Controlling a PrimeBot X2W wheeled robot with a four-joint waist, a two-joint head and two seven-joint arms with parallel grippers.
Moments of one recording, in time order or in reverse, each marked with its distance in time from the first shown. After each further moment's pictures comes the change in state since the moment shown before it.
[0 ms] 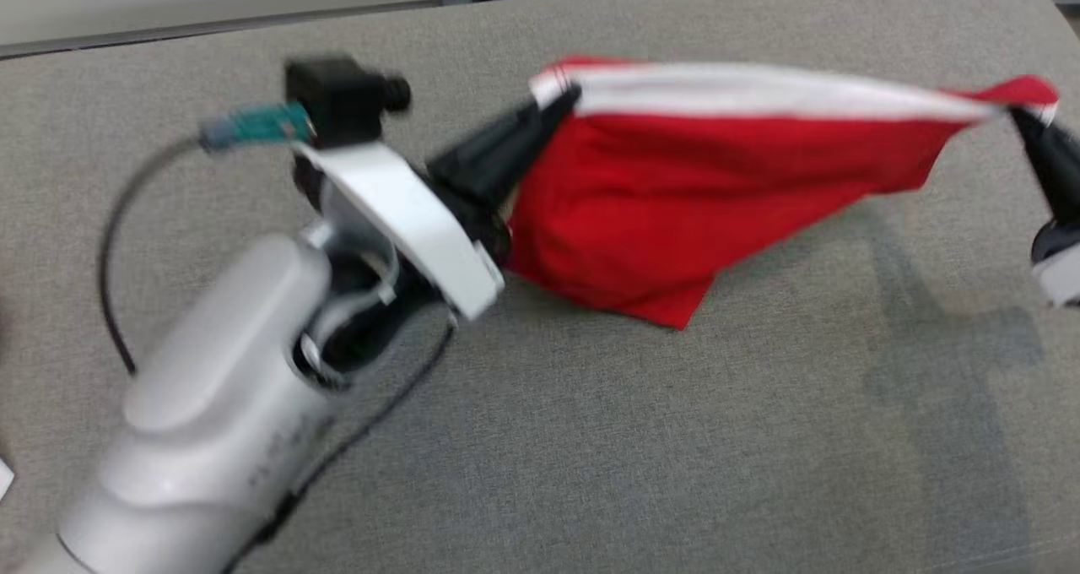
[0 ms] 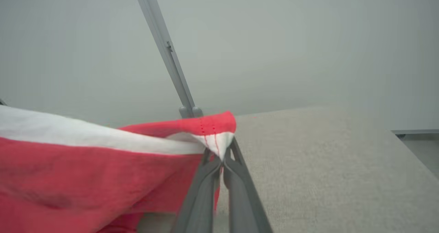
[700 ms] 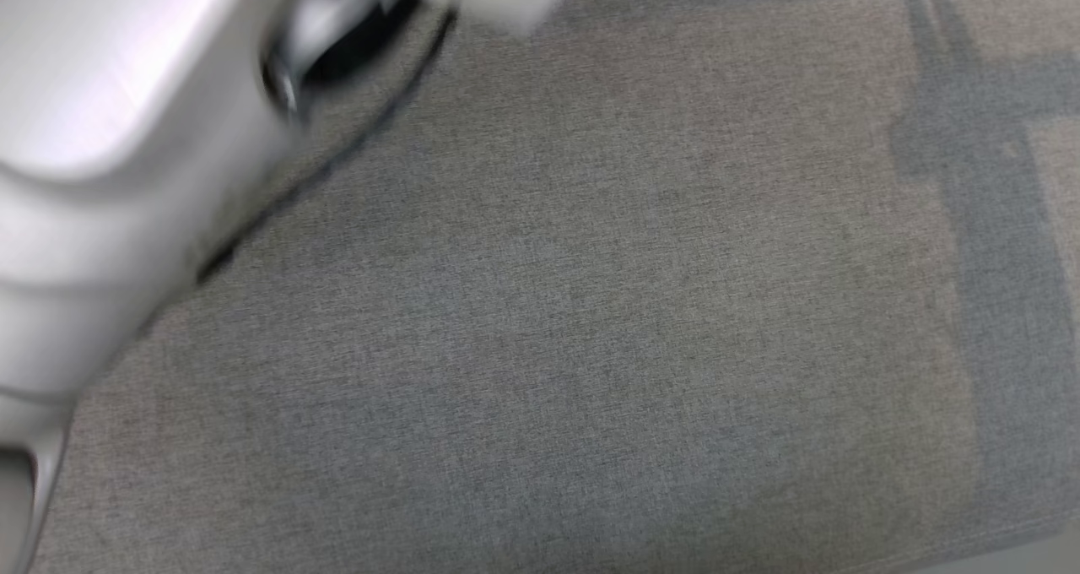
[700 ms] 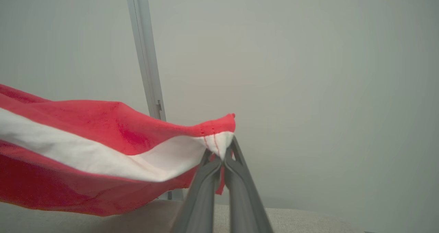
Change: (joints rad) left arm -0.845 0.086 -0.271 0.113 0.067 -0.002 -0.409; right arm -0.572 -0.033 -0.044 0.055 -0.076 0.000 -0.117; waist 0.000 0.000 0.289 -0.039
